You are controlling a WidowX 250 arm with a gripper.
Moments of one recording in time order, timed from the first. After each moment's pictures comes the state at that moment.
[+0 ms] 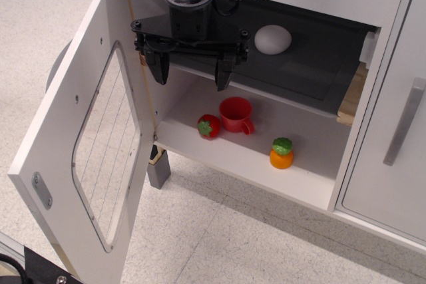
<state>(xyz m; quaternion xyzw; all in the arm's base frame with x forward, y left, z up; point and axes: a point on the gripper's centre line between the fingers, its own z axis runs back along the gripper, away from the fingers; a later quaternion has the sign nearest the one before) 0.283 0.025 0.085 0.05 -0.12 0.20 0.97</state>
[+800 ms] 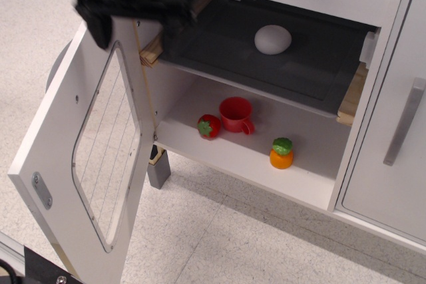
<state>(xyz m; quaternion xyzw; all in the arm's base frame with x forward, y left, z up) 0.265 0.083 0.131 0.09 -0.13 0.22 0.96</state>
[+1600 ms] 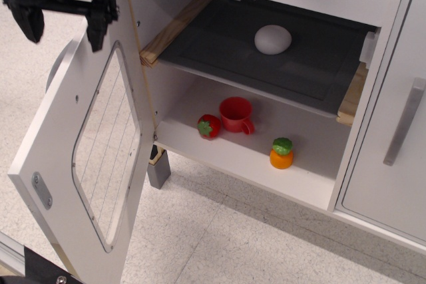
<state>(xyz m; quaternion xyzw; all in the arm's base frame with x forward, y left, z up) 0.248 0.136 0.114 0.11 -0.10 0.23 0.96</state>
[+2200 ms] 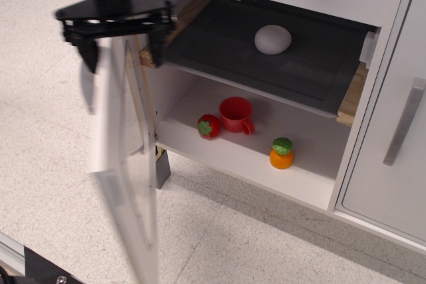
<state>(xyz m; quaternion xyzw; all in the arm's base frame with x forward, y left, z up) 0.266 0.073 0.096 0.03 -0.08 0.34 0.94</state>
